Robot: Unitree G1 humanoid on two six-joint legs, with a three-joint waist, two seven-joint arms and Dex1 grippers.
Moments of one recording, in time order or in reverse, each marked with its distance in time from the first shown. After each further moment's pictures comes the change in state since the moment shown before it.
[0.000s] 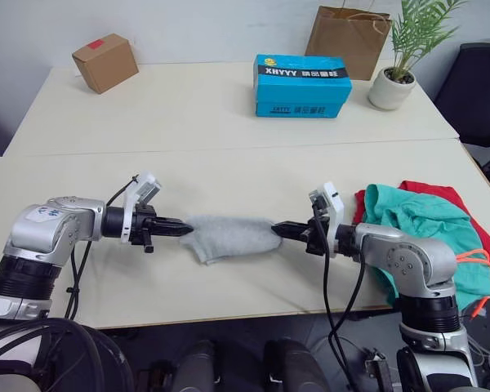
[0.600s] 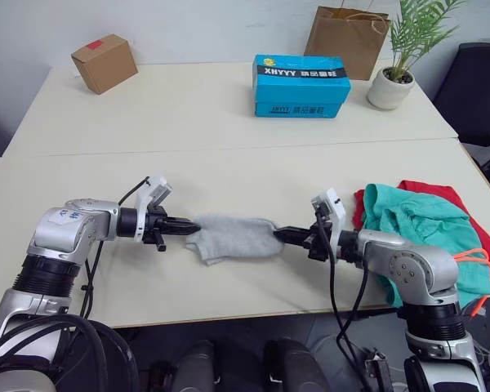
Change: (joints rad) left arm 0.002 -0.073 0.003 0.025 0.070 -0.021 0.012; right arm 0.061 -0.024 0.024 0.008 0.035 -0.082 0.047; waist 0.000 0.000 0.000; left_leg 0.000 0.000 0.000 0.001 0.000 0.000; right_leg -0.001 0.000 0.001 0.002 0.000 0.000
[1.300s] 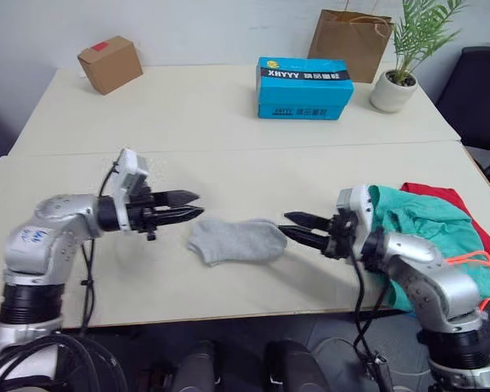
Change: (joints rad) left arm 0.163 -0.147 0.221 -0.264 -0.047 -0.304 0.028; right arm 0.146 -0.041 0.084 -0.161 -0.118 -0.550 0.142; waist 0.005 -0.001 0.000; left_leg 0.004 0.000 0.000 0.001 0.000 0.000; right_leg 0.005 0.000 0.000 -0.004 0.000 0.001
